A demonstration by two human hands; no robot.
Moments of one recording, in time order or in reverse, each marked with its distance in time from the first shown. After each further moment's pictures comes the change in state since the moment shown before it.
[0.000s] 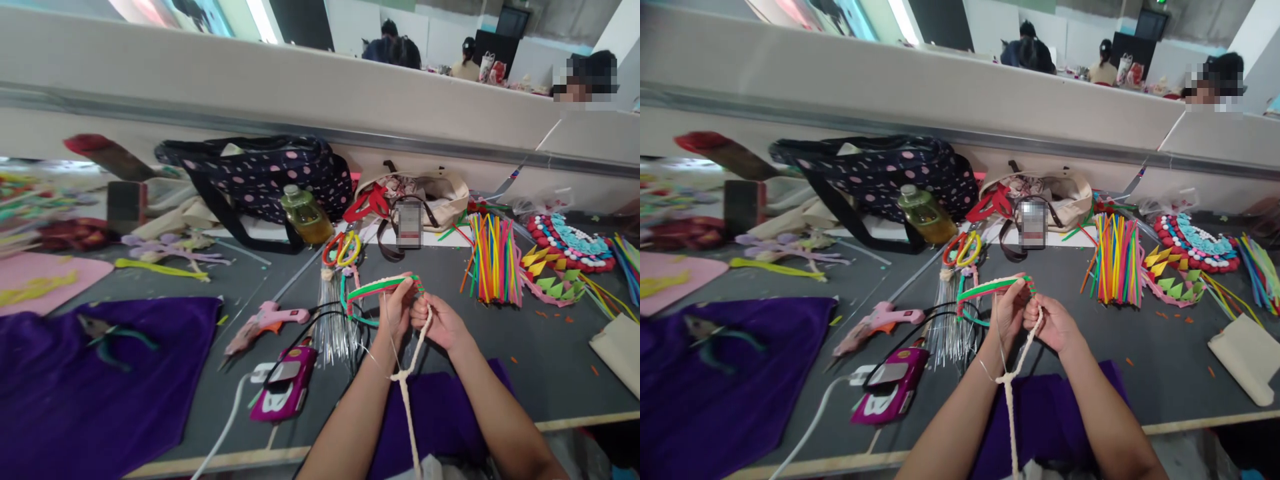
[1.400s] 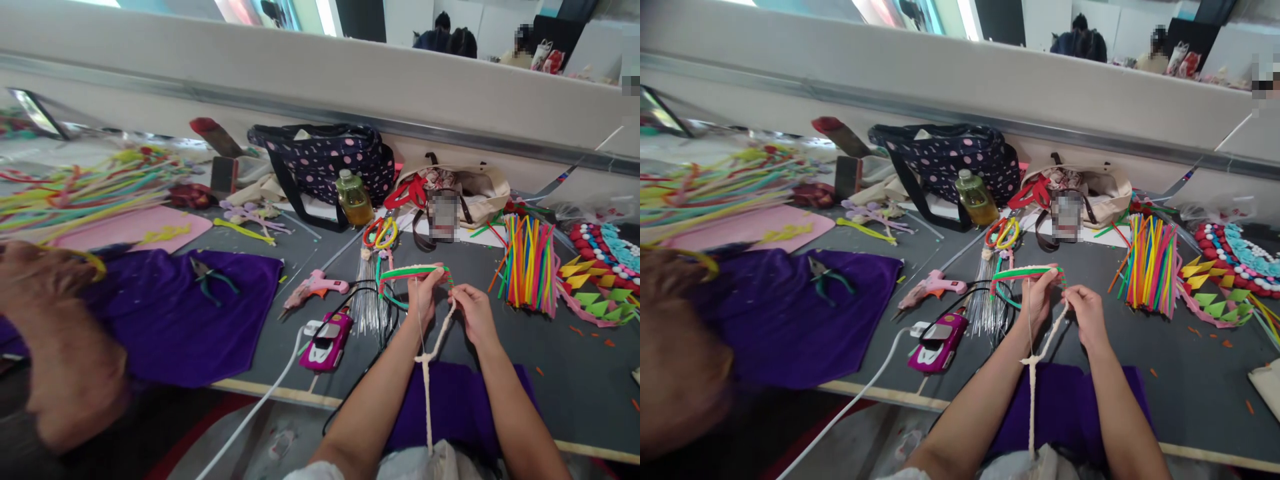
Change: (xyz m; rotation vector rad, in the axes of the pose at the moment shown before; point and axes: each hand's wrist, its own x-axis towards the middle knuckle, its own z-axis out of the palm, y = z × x) left_hand -0.001 -0.003 -0.001 0.047 0.041 0.106; right_hand -0.007 0.003 -0.009 -0.663 0.420 -0.383
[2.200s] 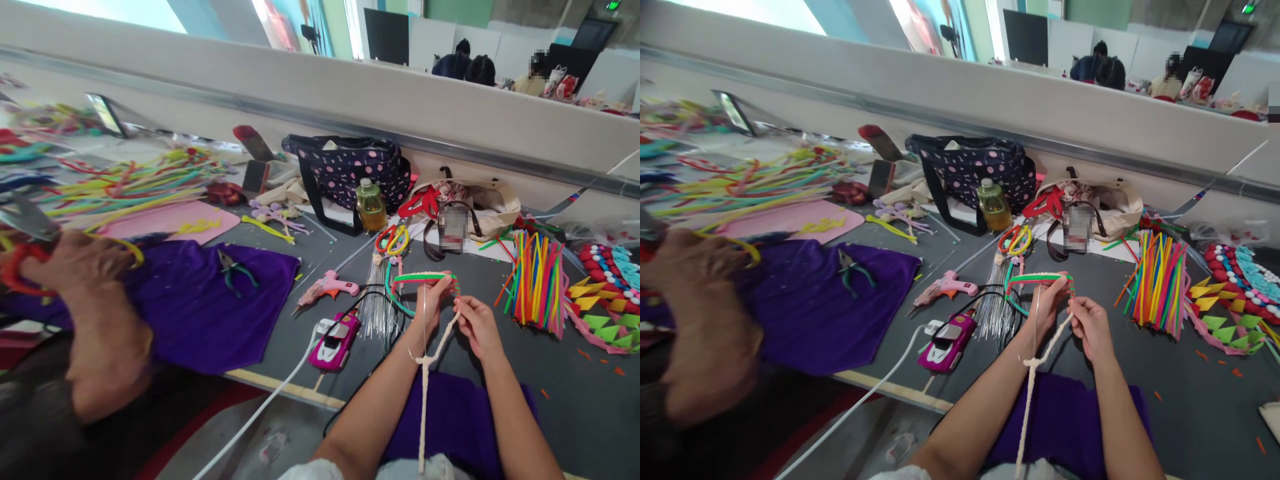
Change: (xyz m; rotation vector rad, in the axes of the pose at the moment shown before) left_hand 0.008 -0.005 -0.009 -0.031 -0.080 -0.083; right_hand -0.003 -0.003 -0.001 0.240 -0.137 0.139
